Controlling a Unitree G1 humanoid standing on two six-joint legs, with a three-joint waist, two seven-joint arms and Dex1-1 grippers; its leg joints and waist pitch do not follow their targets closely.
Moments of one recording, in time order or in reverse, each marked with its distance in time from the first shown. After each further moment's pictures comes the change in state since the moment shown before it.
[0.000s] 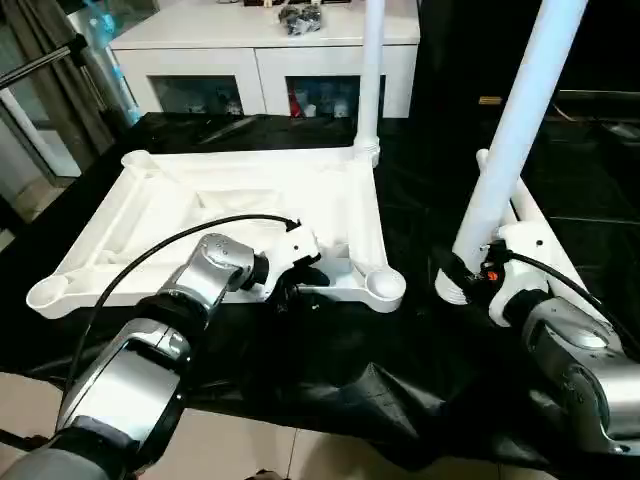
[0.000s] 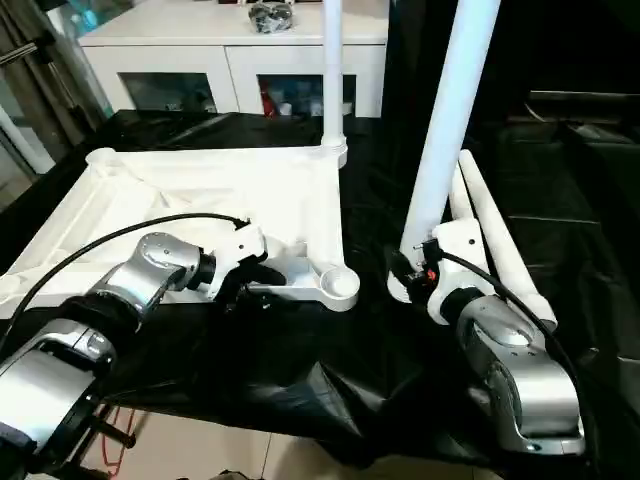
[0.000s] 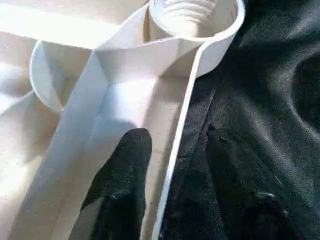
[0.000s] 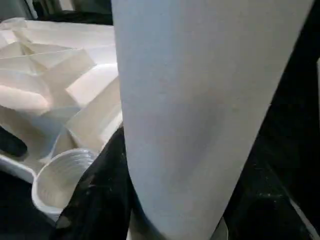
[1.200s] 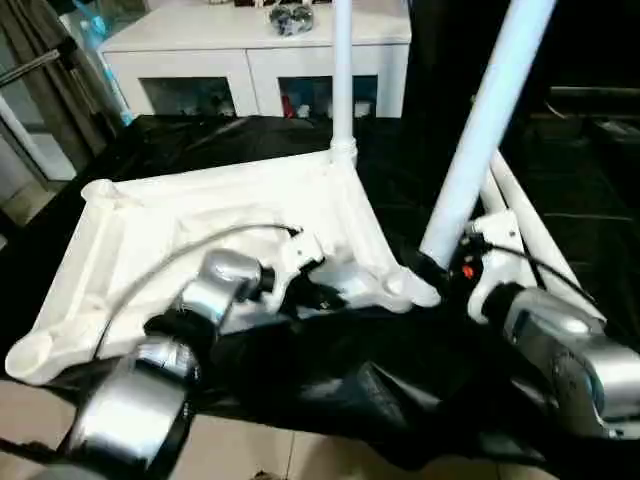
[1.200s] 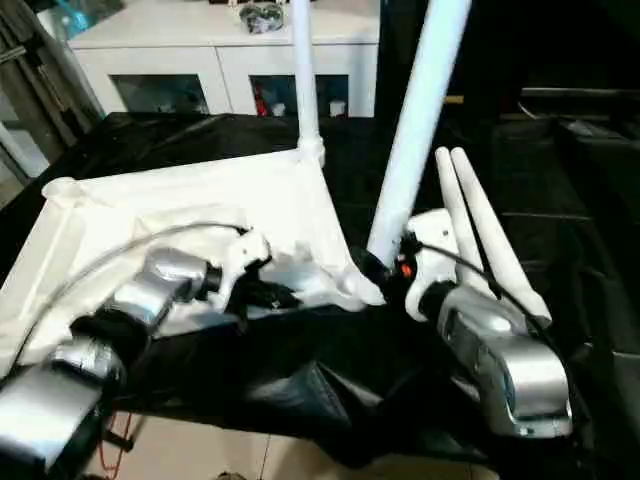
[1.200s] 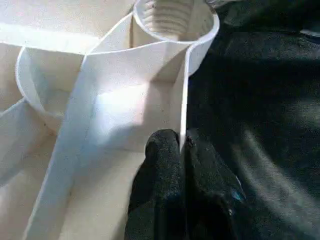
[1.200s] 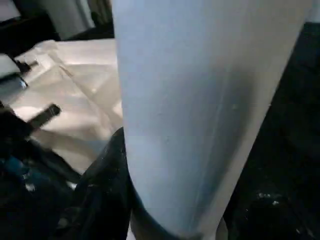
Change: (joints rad) left arm 0.153 -0.052 0.089 -0.246 -0.023 0.146 -0.009; right arm -0.116 0.004 0.042 0.015 0.094 0.111 0.116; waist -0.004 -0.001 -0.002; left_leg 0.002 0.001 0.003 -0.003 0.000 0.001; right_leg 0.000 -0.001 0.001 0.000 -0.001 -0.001
